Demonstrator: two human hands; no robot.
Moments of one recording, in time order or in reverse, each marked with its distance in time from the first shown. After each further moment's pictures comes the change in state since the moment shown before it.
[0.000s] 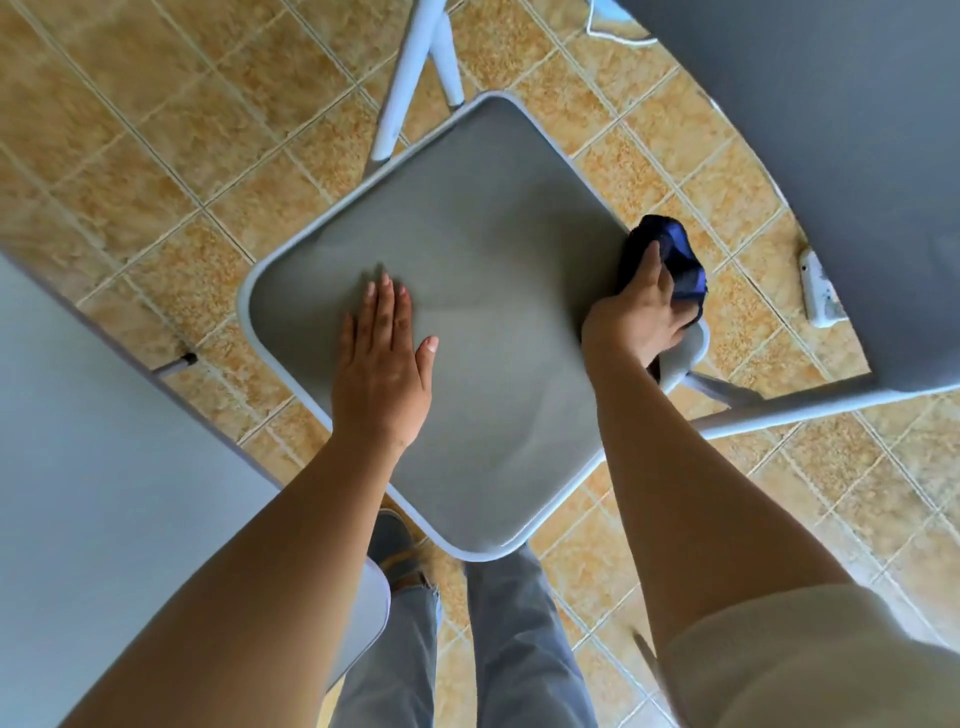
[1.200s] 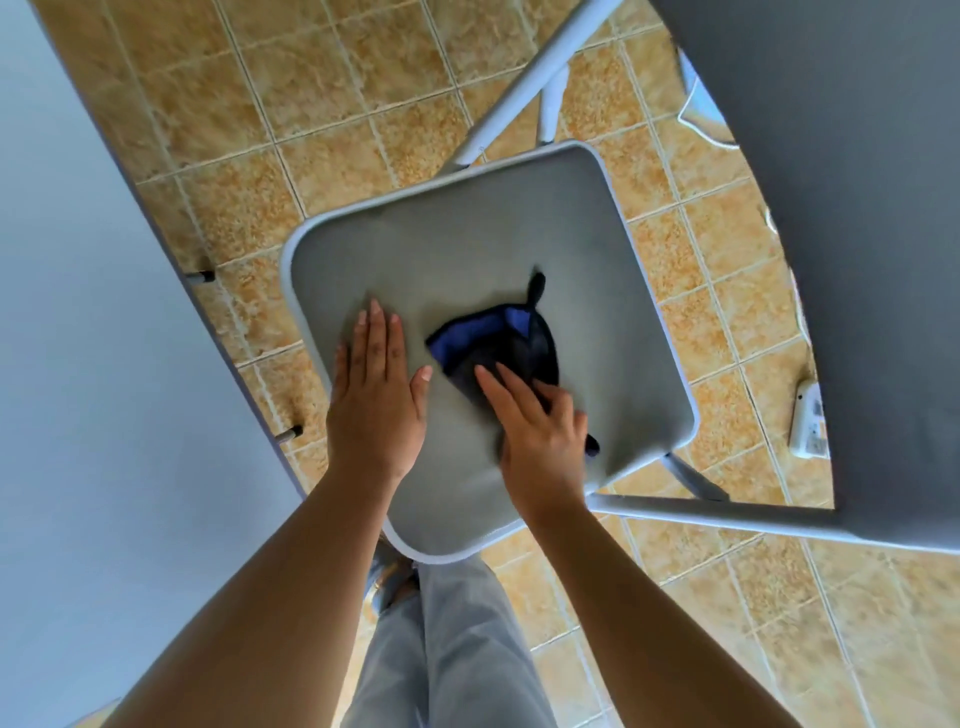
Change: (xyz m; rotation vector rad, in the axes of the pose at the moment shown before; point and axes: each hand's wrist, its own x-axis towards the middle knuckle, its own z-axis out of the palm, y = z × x) left_hand -0.047 0.021 0.010 -0.062 0.043 -0.344; right_hand -0.085 0.052 0.005 -0.261 -0.127 -1.161
